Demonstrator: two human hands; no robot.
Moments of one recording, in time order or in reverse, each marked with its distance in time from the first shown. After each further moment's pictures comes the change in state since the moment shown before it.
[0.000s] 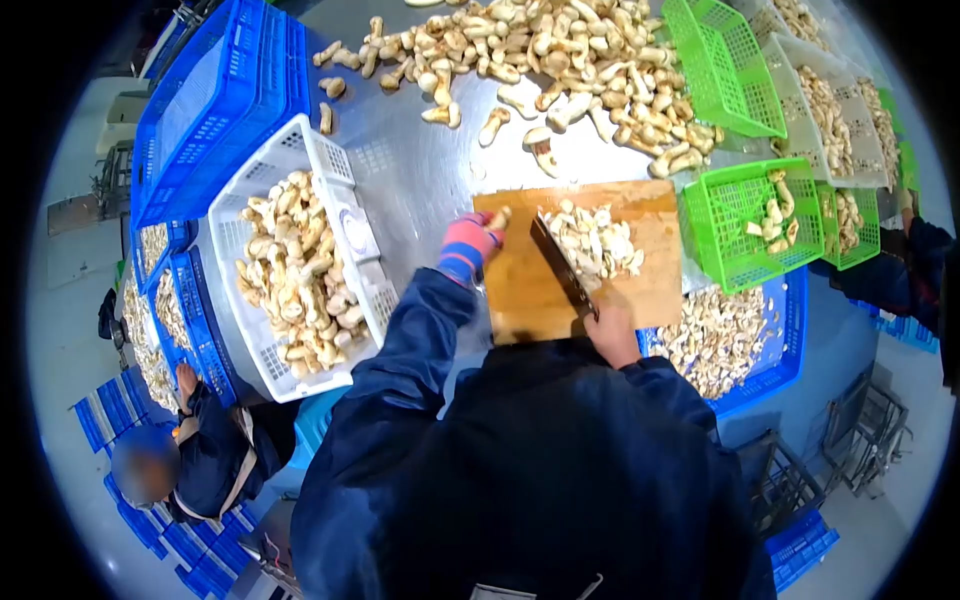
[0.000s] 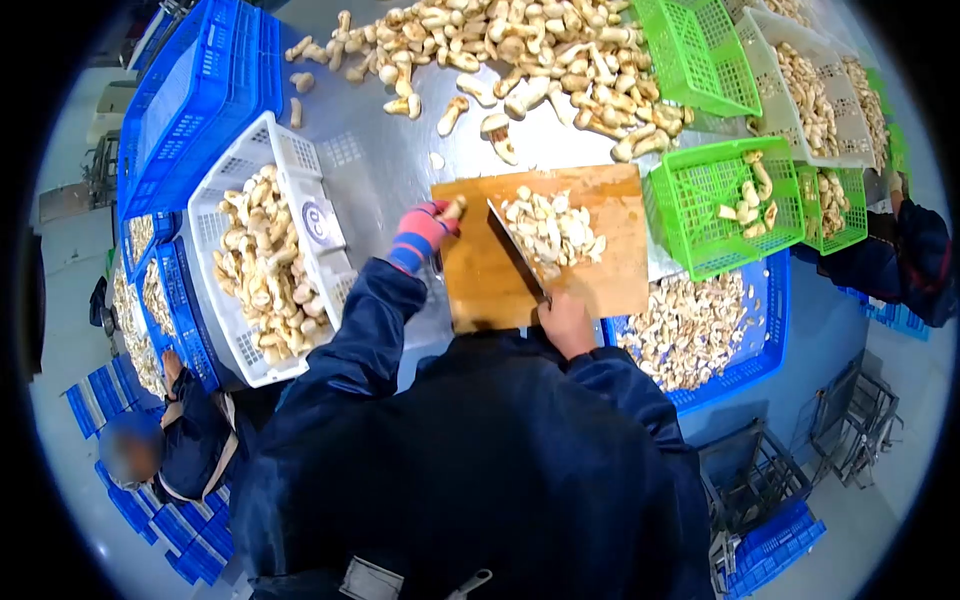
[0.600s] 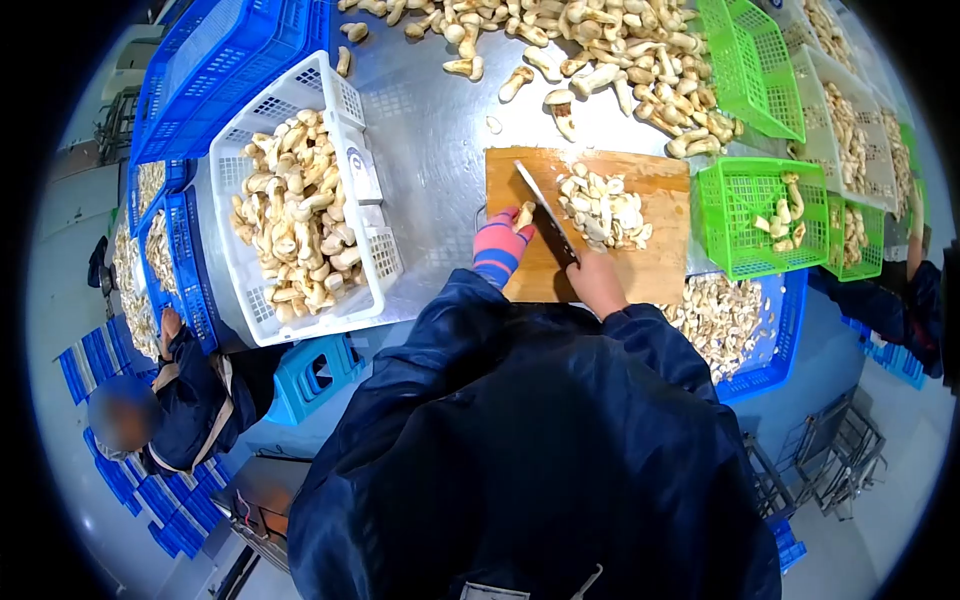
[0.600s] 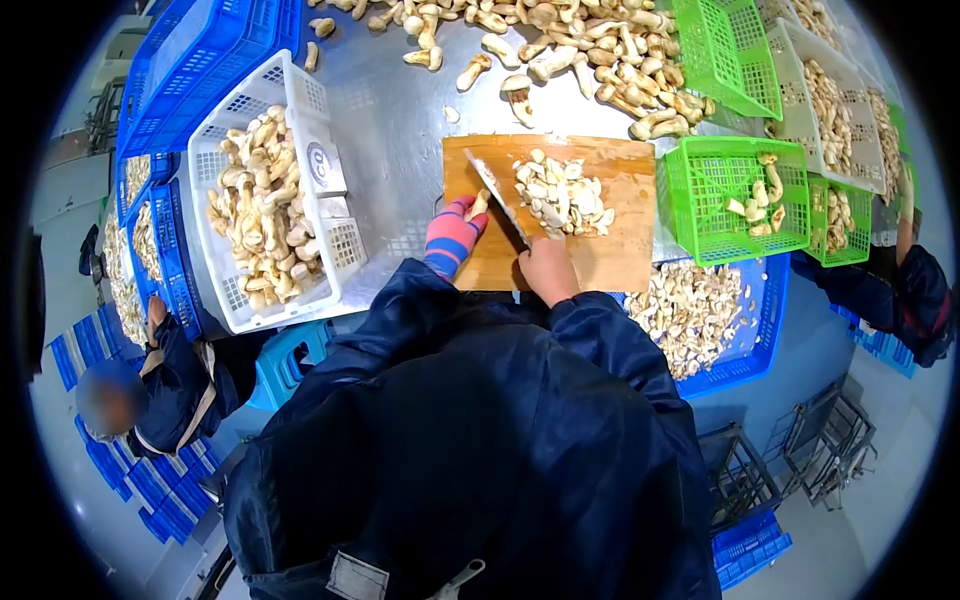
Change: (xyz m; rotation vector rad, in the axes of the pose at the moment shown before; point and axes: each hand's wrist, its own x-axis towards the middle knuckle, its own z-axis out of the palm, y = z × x) left_hand -0.057 -0.038 0.084 0.094 0.333 0.159; right_hand 0.029 -0.033 0.008 -0.054 -0.093 -0.037
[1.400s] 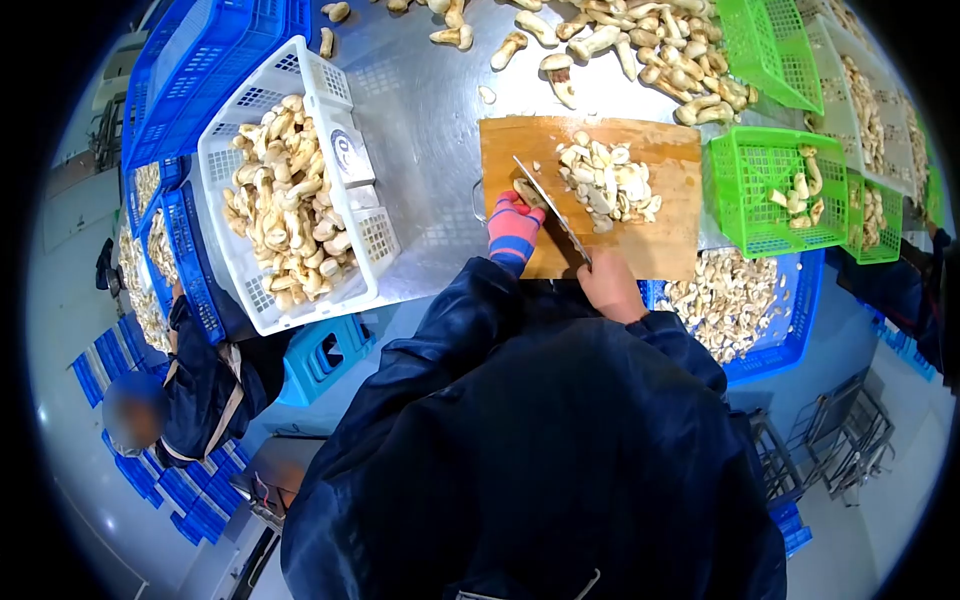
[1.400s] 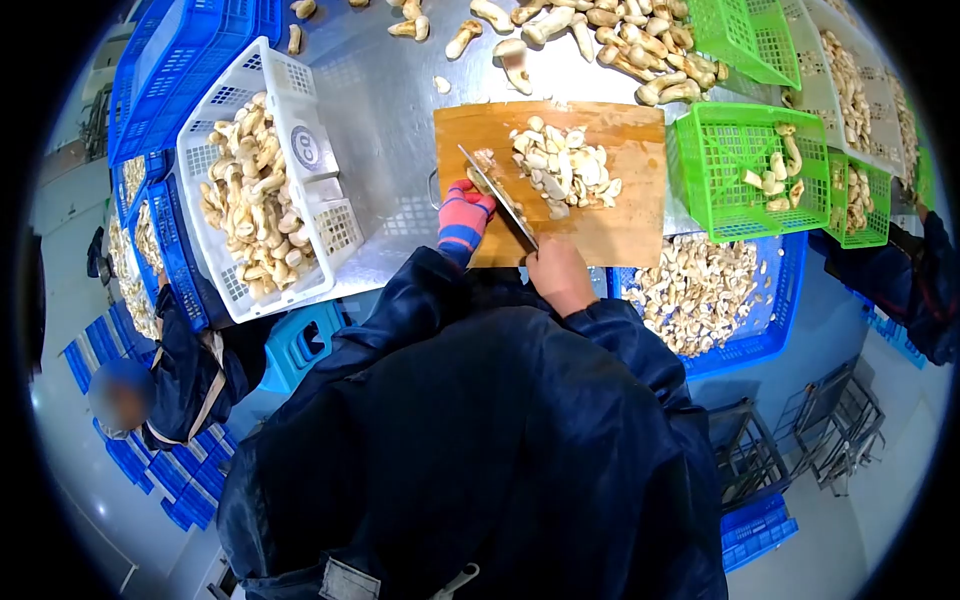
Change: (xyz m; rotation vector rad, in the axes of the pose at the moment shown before) left_hand -0.010 -0.010 0.050 -0.364 0.038 -0.355; right_hand -0.032 0.007 -0.009 0.019 -0.065 -0.033
